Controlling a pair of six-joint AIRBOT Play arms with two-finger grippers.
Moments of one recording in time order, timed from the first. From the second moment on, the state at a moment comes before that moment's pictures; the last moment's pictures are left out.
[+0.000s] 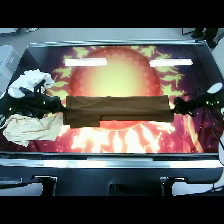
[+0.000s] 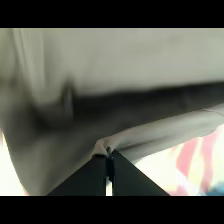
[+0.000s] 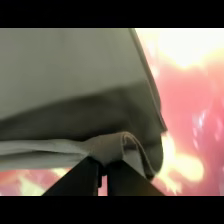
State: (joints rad) left arm 0.13 -1.51 1.22 0.90 -1.18 -1.29; right arm -0.32 -1.62 1.37 -1.17 1.29 1.55
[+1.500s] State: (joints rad) left arm -0.05 -1.74 1.72 0.90 -1.34 -1.44; right arm -0.37 -1.98 1.58 -0.87 1.36 1.45
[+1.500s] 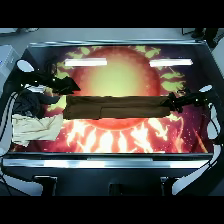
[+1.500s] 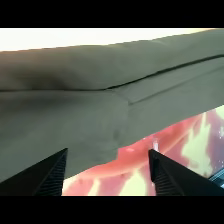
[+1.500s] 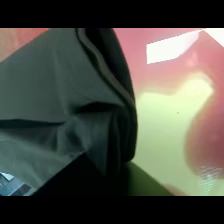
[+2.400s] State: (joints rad) left arm -0.57 -2.09 1.72 0.57 -0.83 -1.65; right arm -0.20 -1.43 1.59 -0.65 1.49 1.44
